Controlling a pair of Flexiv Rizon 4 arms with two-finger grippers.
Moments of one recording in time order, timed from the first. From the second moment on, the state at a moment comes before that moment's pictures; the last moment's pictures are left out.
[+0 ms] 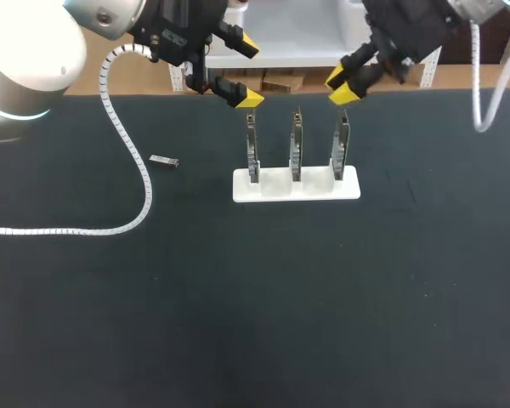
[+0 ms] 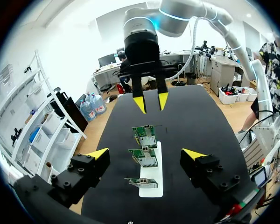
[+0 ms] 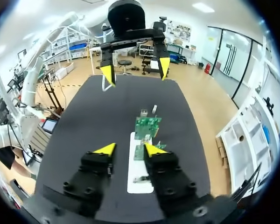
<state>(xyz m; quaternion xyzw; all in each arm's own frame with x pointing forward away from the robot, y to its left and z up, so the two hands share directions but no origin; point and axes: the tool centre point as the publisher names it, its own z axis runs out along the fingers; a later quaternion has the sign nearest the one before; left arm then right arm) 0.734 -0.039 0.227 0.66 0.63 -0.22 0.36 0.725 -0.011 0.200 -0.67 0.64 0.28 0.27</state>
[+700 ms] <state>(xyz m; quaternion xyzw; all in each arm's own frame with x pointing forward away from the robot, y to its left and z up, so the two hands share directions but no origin) 0.734 -0.039 0.227 0.66 0.63 -0.22 0.36 0.709 -0.087 0.207 -0.69 0.60 0.31 0.27</state>
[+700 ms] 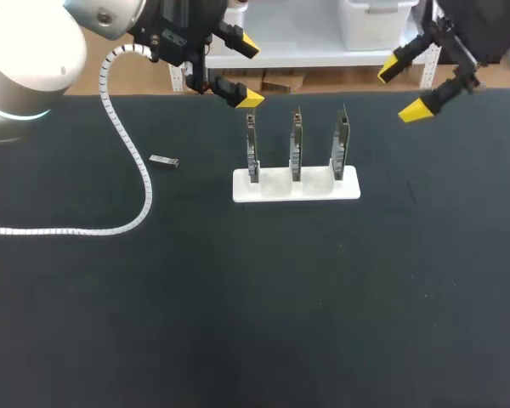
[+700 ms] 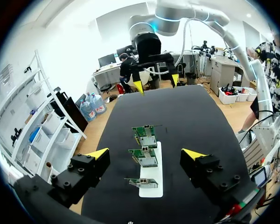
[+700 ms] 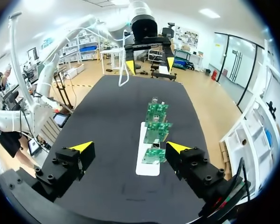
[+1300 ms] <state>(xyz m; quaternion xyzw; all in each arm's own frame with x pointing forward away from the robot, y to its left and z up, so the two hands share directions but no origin) 0.734 -0.039 0.227 0.66 0.63 -0.22 0.36 0.744 -0.069 0.205 -0.69 0.60 0.29 0.28</state>
